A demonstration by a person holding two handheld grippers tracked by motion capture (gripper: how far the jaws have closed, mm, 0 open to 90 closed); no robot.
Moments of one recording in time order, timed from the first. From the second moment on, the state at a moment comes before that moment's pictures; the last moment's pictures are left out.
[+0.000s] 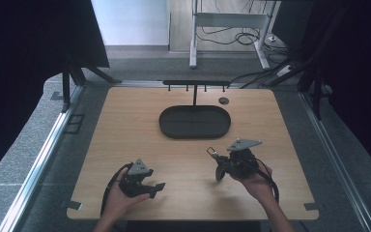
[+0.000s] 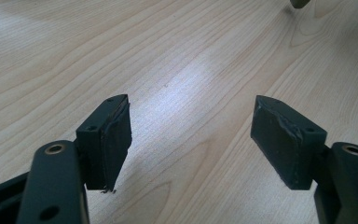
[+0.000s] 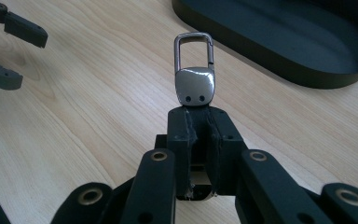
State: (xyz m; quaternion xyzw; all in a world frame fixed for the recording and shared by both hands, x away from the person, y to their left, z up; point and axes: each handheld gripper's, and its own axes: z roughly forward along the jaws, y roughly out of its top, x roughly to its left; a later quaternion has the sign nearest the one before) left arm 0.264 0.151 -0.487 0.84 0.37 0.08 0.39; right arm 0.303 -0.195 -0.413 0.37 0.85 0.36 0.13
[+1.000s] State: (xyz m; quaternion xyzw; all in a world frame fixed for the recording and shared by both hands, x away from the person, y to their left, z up) left arm 0.265 0.152 -0.488 0.84 0.37 0.08 0.39; right arm 0.319 -0.200 -0.405 0.38 0.82 0.39 0.15
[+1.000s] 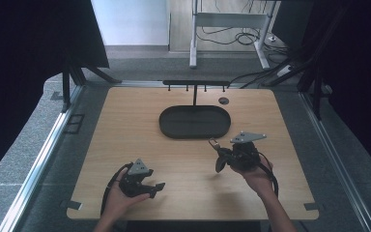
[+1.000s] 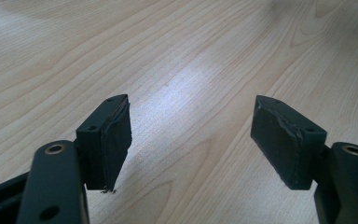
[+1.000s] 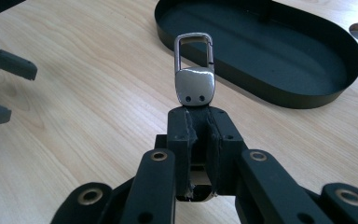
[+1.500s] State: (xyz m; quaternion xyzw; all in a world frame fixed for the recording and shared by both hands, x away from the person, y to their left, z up) left arm 0.265 0.151 -0.488 0.84 0.36 0.08 0.39; right arm 0.333 -0.206 -0.402 0.40 0.81 0.40 0.16
